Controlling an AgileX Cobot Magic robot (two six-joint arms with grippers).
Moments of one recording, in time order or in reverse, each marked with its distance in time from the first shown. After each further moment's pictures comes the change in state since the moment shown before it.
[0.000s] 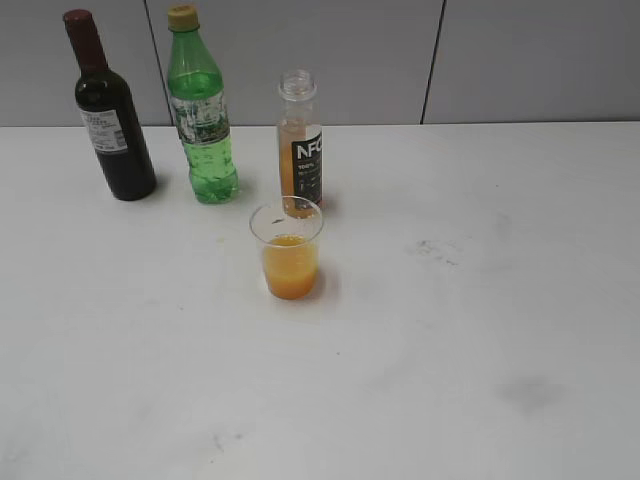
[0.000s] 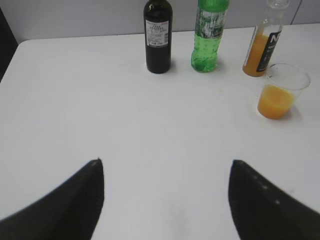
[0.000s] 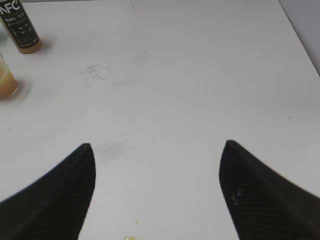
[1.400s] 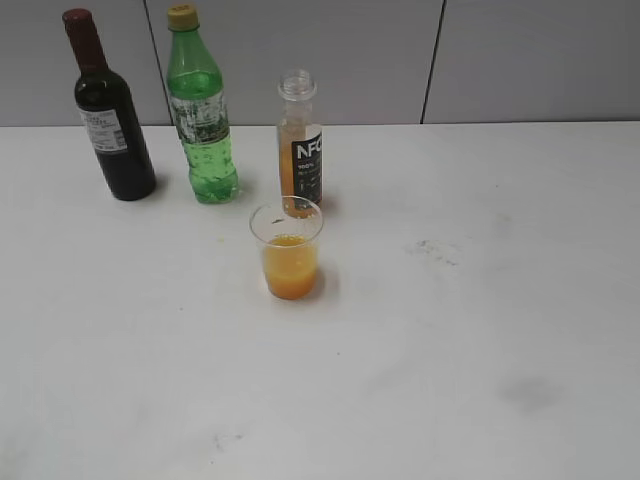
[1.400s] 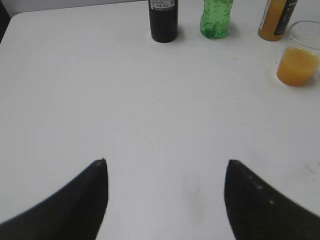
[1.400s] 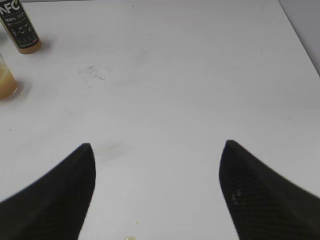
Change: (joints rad) left arm -0.112 -0.040 0.164 0.119 -0.055 -0.059; right arm 0.000 0.000 0.000 0.000 0.000 0.000
